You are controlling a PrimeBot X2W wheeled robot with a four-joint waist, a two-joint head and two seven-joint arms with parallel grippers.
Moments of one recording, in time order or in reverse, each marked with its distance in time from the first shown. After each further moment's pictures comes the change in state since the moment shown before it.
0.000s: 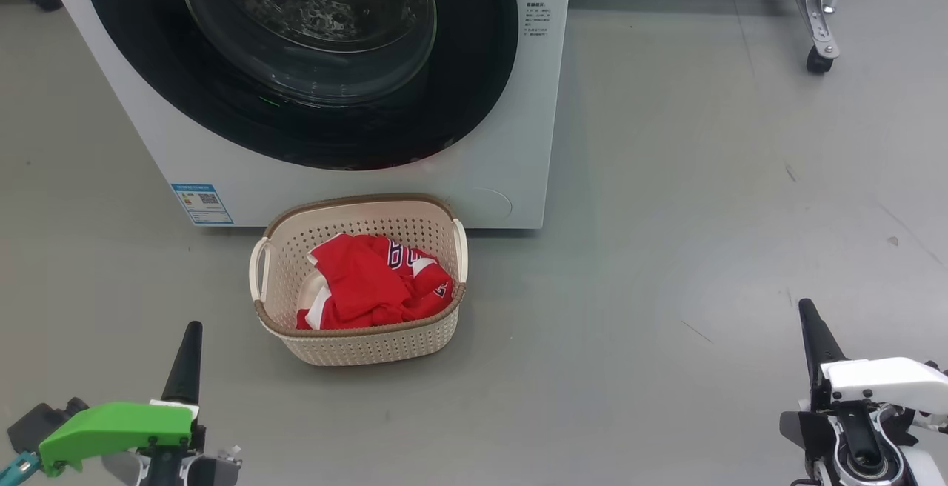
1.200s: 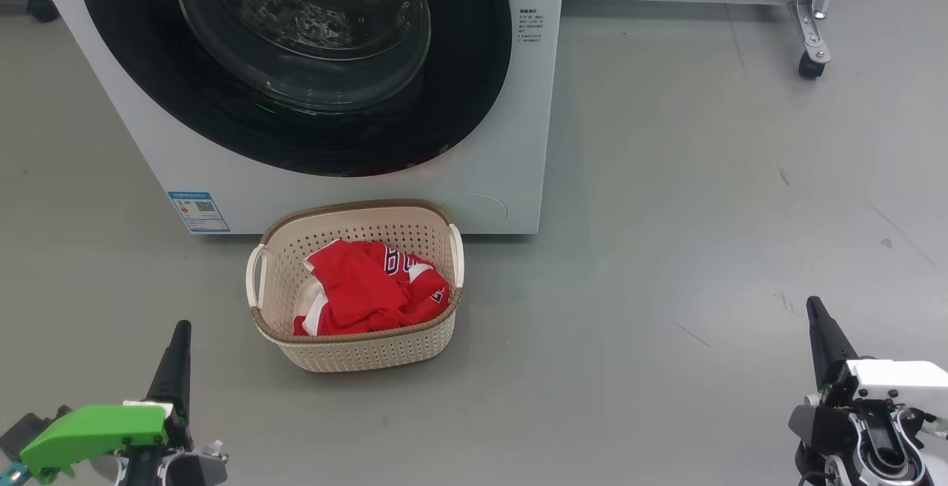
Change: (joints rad) left arm 0.000 0.006 0.034 -0.004 -0.168 0.000 0.047; right arm -0.004 -0.003 -0.038 0.006 0.187 0.022 0.046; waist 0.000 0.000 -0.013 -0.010
